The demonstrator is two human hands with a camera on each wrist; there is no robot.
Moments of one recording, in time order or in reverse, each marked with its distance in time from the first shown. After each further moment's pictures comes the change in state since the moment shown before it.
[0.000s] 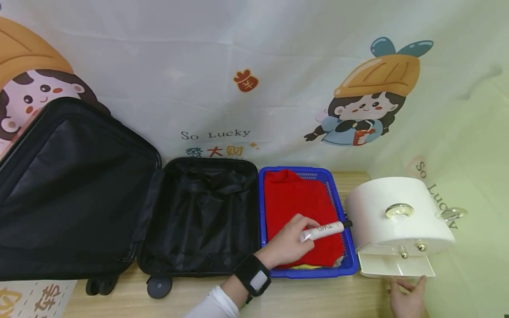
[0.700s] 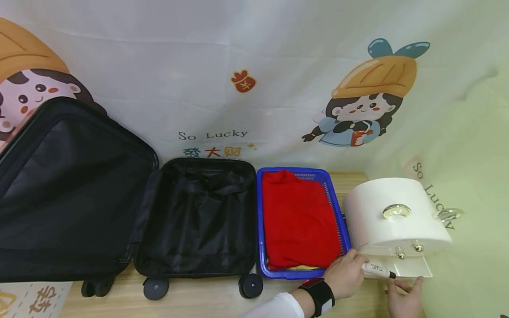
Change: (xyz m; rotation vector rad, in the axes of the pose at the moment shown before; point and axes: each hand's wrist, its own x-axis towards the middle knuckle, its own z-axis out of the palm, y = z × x) left_hand 0.040 0.001 0.160 0.548 0.074 0.191; right_hand 0.002 0.002 0.000 0.014 -0.003 -0.008
